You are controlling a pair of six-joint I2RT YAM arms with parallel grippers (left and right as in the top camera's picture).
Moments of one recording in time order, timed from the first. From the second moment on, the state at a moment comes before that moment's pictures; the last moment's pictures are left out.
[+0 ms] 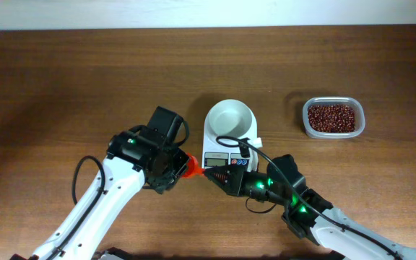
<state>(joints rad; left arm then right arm) -0.42 1.35 1.08 -1.11 0.14 -1.29 0.69 1.24 0.40 0.54 -0.53 1.10</state>
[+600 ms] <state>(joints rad) -0.20 1.24 1.12 -1.19 0.08 -1.11 0.35 0.48 0.41 -0.11 -0.66 0.78</state>
